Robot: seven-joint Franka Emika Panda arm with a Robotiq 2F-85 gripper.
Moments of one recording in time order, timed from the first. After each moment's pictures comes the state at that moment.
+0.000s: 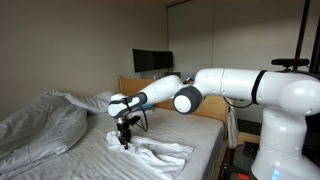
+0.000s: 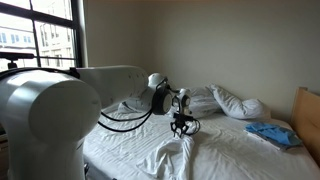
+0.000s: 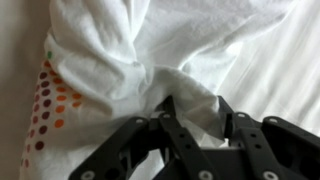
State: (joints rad) arm 0.06 1.49 0.02 -0.51 0.04 1.79 -0.38
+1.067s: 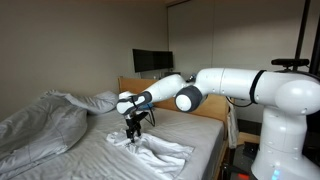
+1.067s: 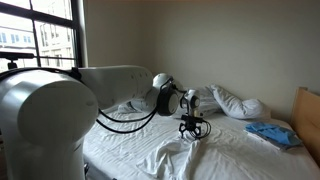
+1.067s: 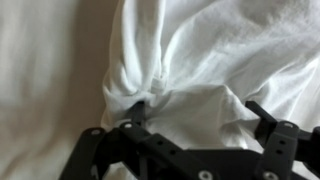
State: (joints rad) arm -0.02 1.49 -0.03 -0.51 0.00 1.79 -0.26
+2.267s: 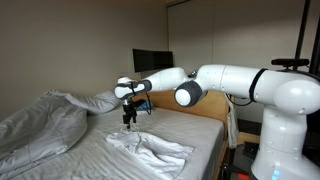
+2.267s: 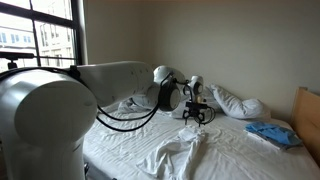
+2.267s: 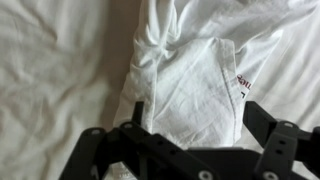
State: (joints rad) arm -0.04 1.43 -0.01 -0.39 0.00 1.72 -0.34
